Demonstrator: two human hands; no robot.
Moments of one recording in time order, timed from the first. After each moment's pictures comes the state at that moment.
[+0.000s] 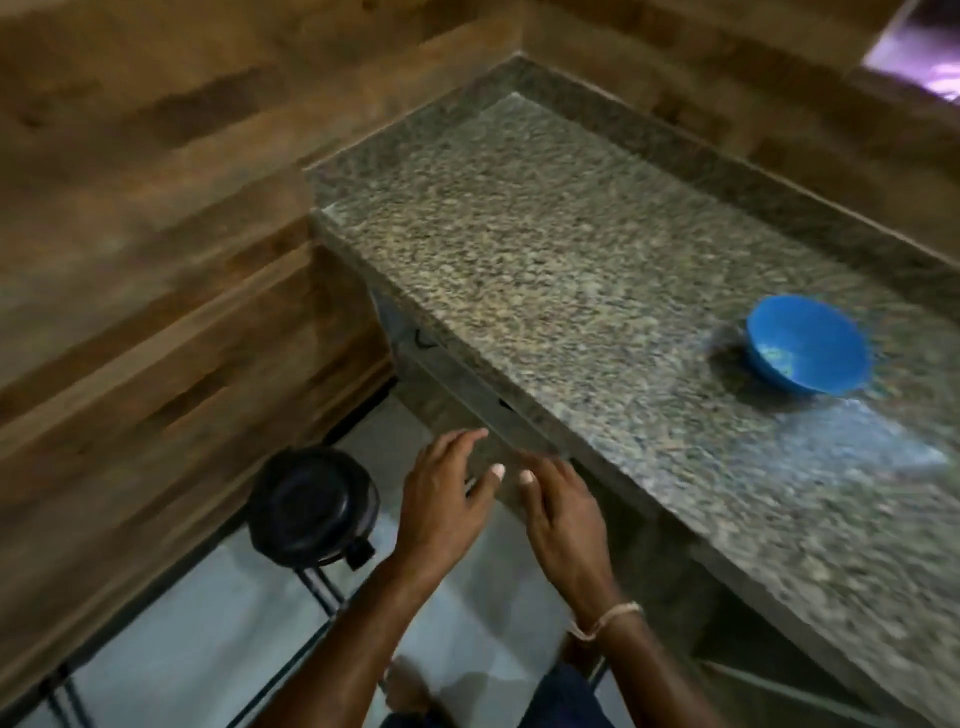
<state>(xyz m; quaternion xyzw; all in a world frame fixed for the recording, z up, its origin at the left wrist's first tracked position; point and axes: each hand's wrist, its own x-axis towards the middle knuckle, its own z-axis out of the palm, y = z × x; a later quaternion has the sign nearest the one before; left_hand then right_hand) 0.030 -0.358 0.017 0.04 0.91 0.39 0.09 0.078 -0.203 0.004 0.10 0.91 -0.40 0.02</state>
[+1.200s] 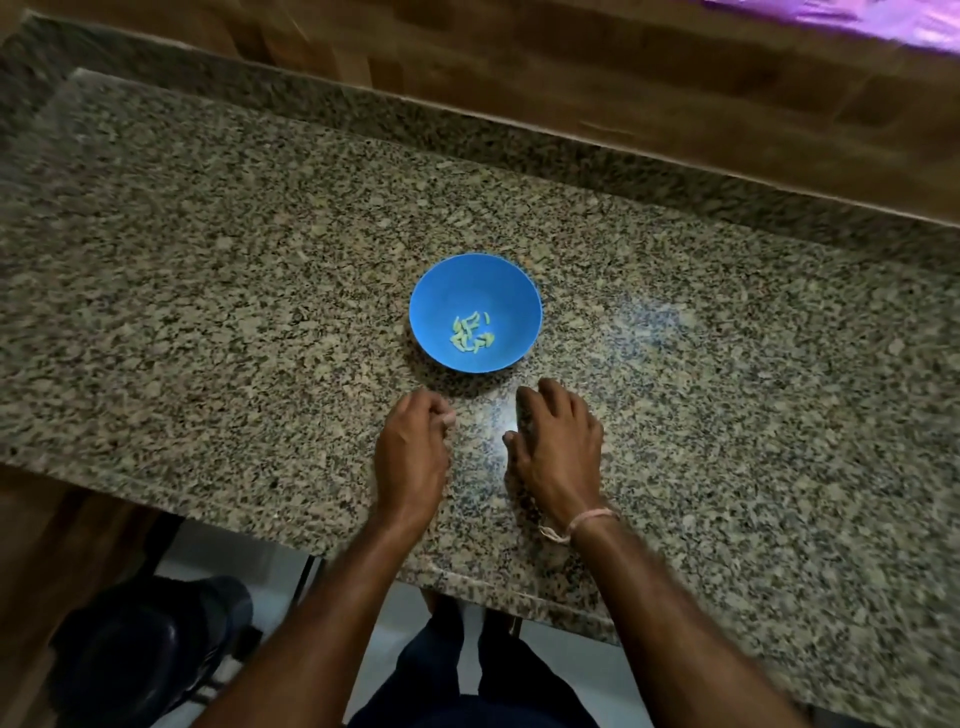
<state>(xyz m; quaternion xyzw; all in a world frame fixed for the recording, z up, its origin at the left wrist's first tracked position) -0.035 0.003 -0.019 0.19 0.91 0.37 0.09 0.060 0.147 -0.028 0.32 0.92 -0.21 0.03</state>
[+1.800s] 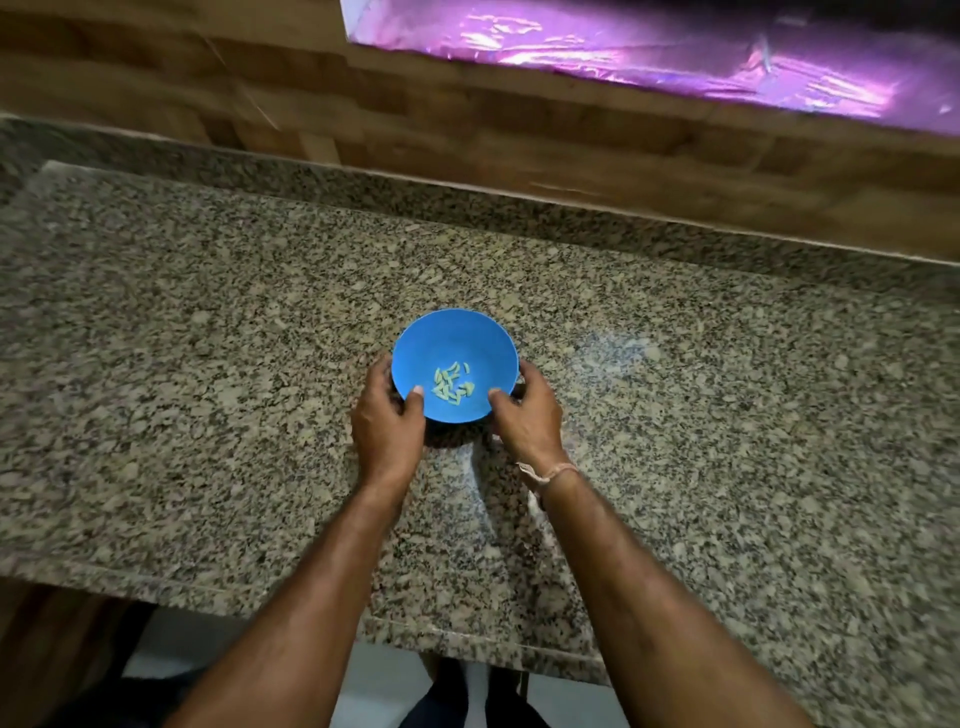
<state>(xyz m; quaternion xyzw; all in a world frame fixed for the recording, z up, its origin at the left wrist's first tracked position) -0.110 0.045 0.005 0.07 0.86 0.49 0.13 -0.021 0.170 0.012 0.47 0.66 -0.57 -0.13</state>
